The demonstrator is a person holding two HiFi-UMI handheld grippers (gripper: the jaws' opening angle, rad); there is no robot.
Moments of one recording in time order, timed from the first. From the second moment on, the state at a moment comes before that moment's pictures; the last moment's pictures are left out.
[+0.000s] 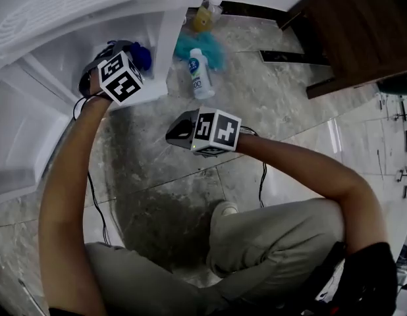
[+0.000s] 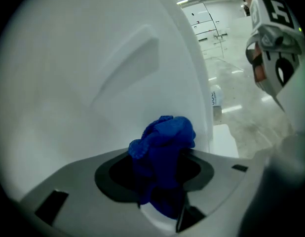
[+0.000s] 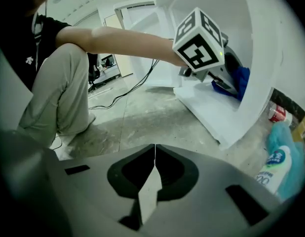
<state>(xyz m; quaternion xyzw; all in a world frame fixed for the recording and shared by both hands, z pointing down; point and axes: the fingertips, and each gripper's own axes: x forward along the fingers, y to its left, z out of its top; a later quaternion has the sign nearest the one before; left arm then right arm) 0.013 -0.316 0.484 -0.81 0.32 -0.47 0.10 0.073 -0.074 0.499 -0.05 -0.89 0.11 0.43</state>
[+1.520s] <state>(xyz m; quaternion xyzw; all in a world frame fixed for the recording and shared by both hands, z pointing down) 0.013 -0.349 0.480 -0.73 0.39 -0.46 0.31 0.092 -0.078 0.501 -0.07 -0.89 0.09 0.44</state>
